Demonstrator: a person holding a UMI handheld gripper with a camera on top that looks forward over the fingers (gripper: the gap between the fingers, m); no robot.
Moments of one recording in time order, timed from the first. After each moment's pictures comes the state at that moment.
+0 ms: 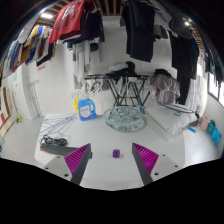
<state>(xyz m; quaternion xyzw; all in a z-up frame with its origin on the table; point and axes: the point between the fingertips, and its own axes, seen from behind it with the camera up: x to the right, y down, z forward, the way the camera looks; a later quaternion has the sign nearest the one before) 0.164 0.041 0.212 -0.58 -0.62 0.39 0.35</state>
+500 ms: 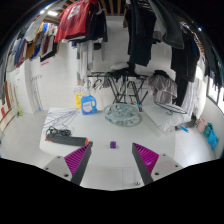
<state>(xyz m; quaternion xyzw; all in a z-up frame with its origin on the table) 0.251 0.058 0.248 -0.58 -0.64 0.37 0.35</state>
